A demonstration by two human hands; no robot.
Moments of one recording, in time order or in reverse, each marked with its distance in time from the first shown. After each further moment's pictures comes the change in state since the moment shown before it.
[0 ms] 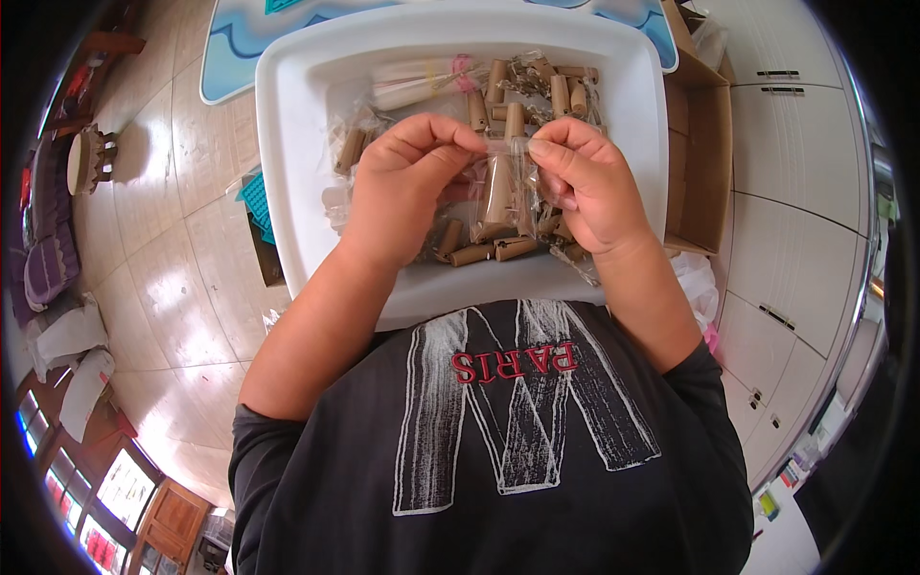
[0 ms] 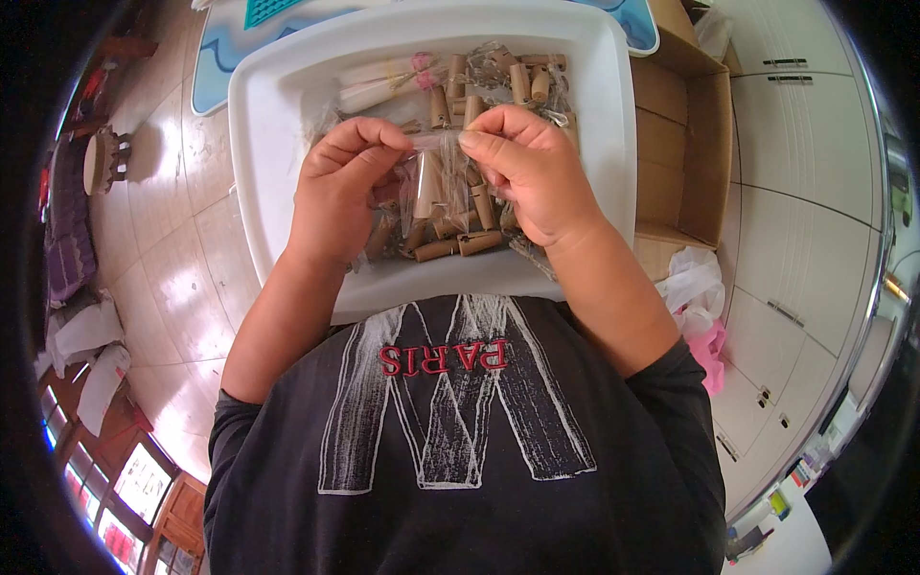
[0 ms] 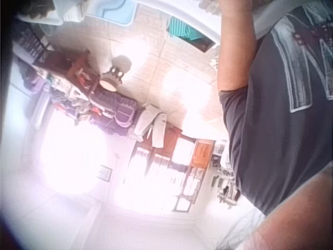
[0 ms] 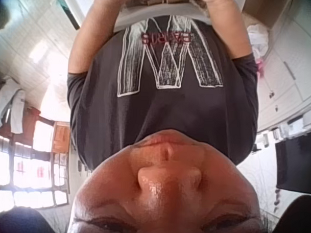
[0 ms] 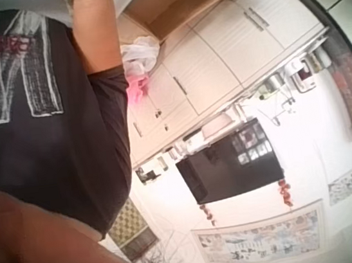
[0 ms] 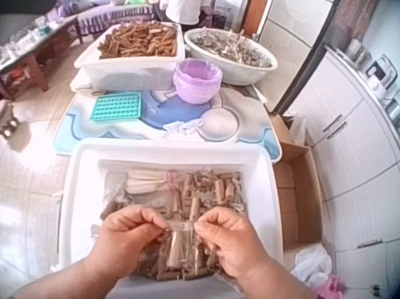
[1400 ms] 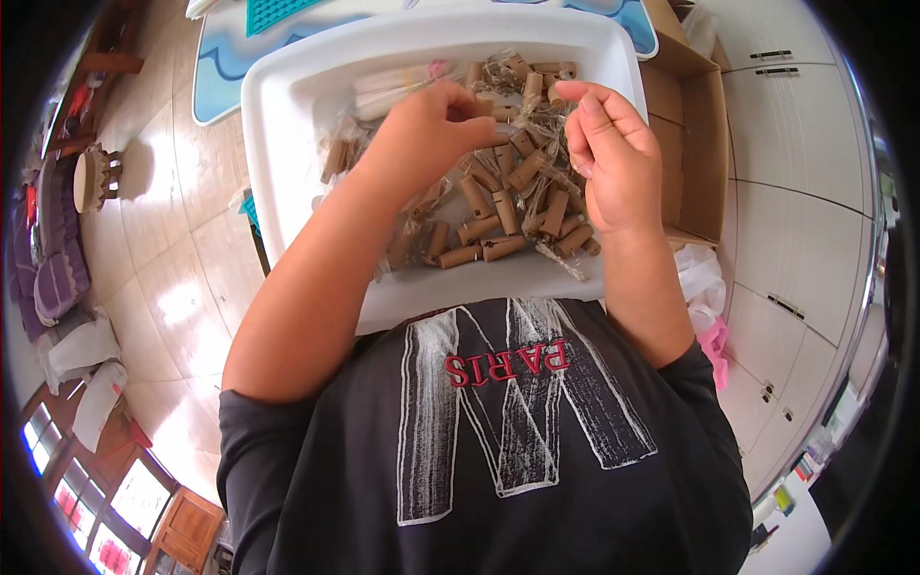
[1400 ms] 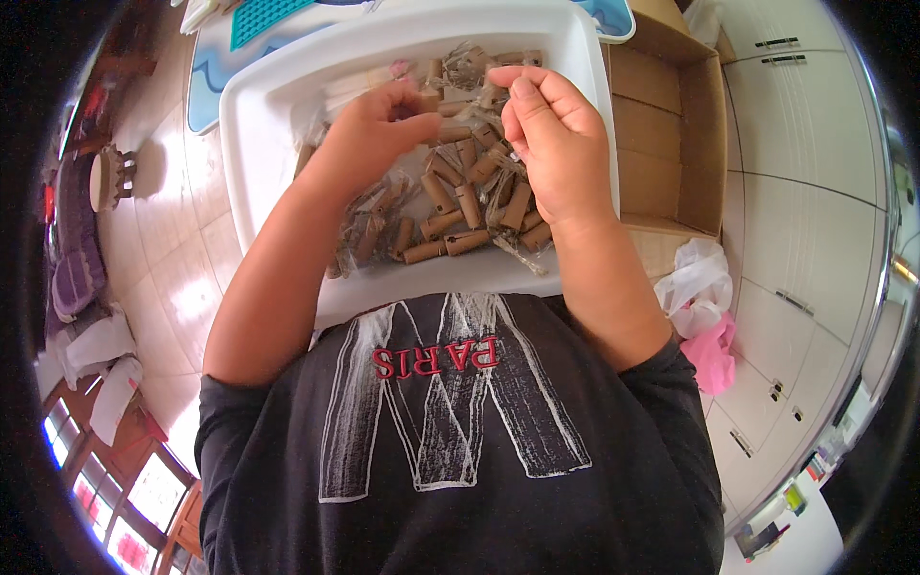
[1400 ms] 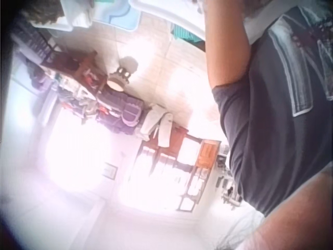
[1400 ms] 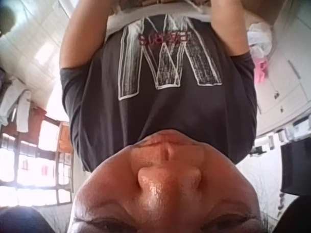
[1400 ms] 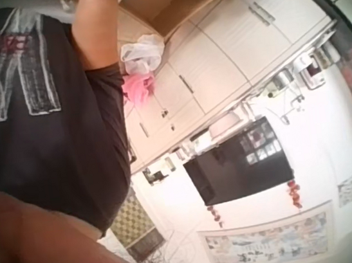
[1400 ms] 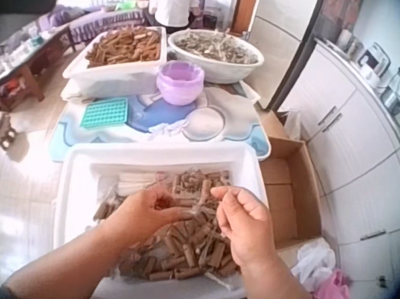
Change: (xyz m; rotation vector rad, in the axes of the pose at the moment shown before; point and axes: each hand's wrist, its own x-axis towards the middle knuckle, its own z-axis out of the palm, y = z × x) left_hand 0.064 -0.004 0.014 0.890 -0.090 0.055; right_hand -0.003 -0.019 -0.018 -0.102 0.209 -0.339
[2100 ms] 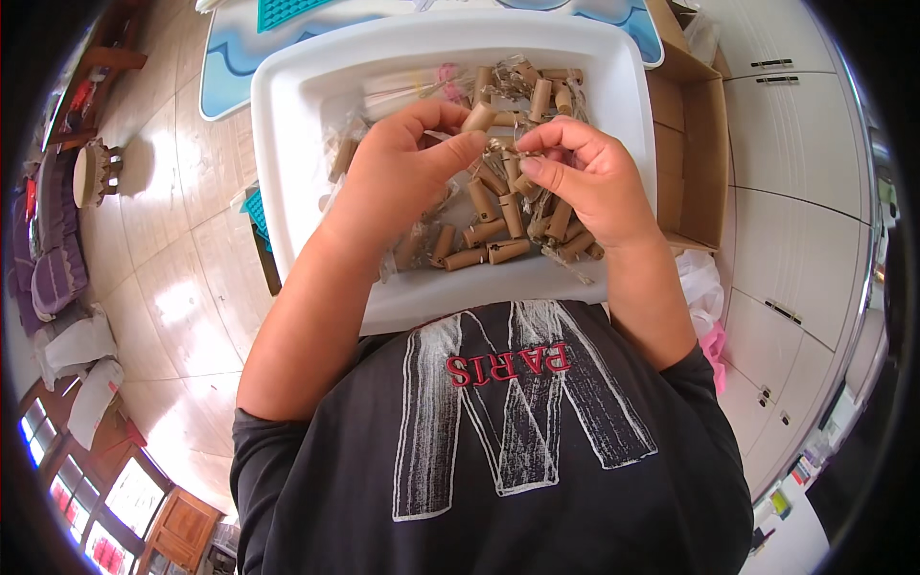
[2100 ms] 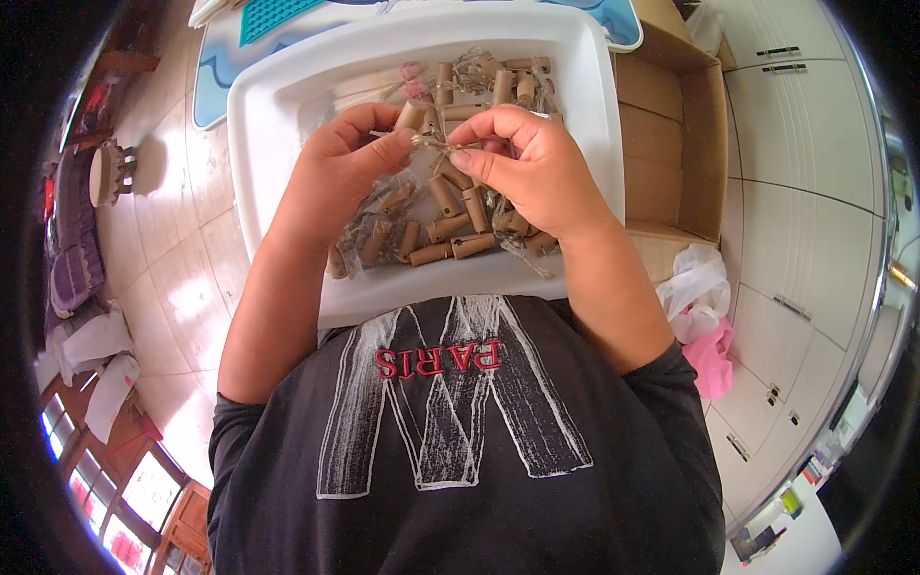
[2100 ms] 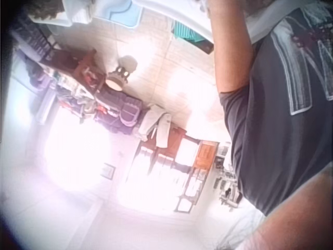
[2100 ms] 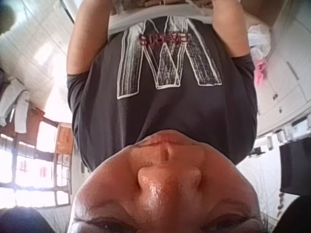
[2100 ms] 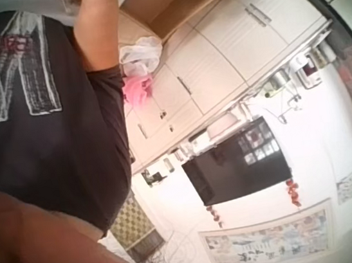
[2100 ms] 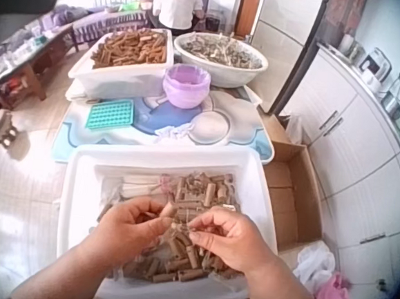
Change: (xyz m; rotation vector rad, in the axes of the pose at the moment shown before) left_hand -0.048 0.015 -0.017 -0.407 0.033 -0.038; right_hand -0.005 0.006 0.005 -0.251 -0.319 0.085
